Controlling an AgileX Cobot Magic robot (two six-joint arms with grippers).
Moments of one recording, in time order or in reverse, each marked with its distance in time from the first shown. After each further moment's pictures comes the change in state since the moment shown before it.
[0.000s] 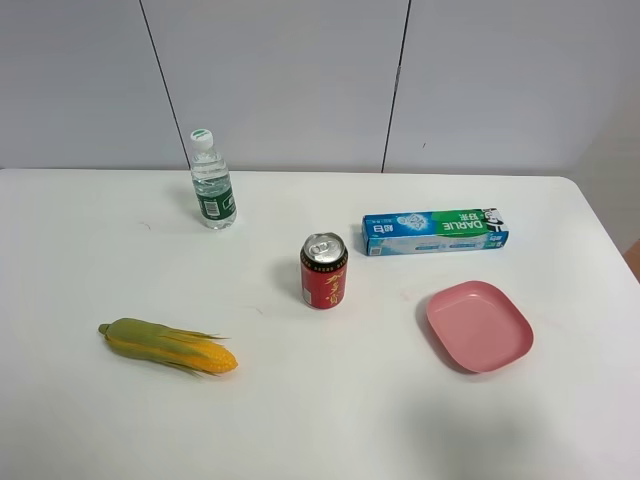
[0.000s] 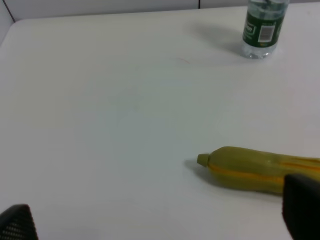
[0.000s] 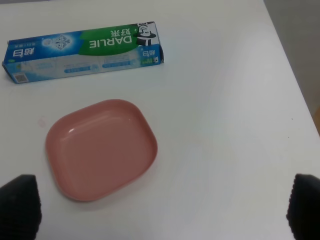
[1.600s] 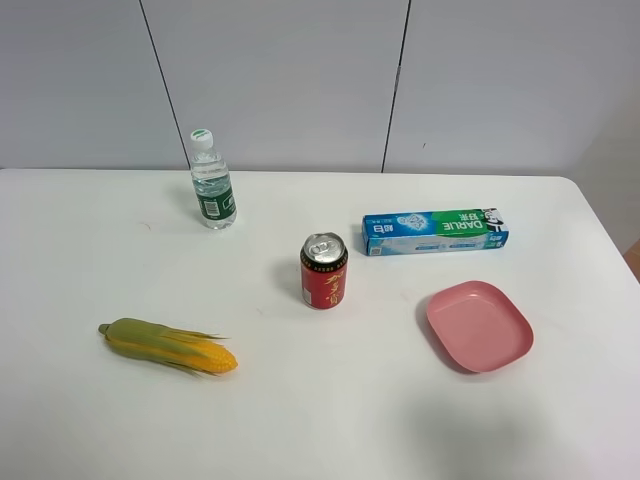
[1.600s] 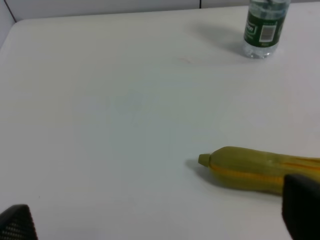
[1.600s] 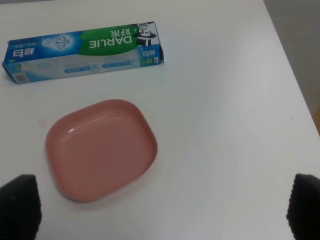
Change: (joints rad) left arm 0.000 0.000 0.000 0.003 0.000 0.000; right arm 0.000 0.000 0.000 0.000 0.000 0.000
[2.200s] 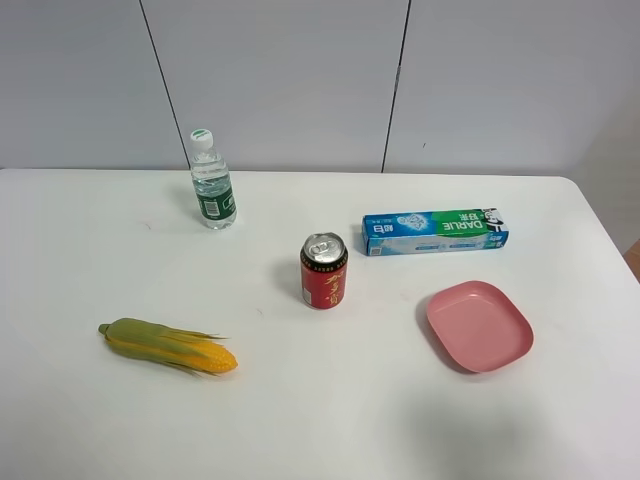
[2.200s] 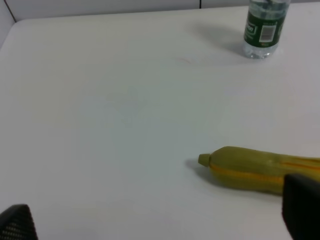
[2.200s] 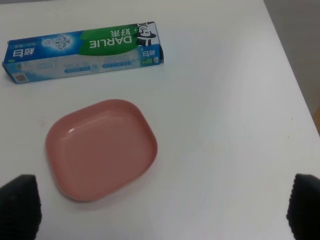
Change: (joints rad) left arm 0.000 0.000 0.000 0.000 0.000 -0.001; right arm 0.000 0.000 0.000 0.000 0.000 0.000
